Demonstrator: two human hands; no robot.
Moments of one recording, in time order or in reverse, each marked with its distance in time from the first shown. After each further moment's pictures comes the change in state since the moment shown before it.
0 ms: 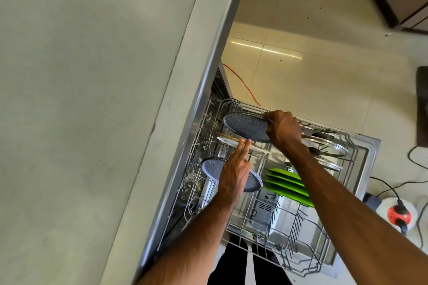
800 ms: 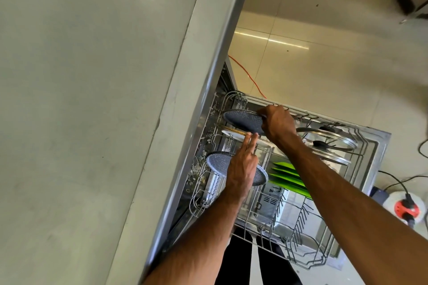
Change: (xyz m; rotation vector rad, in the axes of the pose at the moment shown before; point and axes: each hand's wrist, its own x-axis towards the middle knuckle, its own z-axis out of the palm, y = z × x) left_hand 0.002 0.003 0.004 -0.028 0.026 -0.001; right_hand 0.009 -0.019 0.020 -0.056 -0.094 -0.063
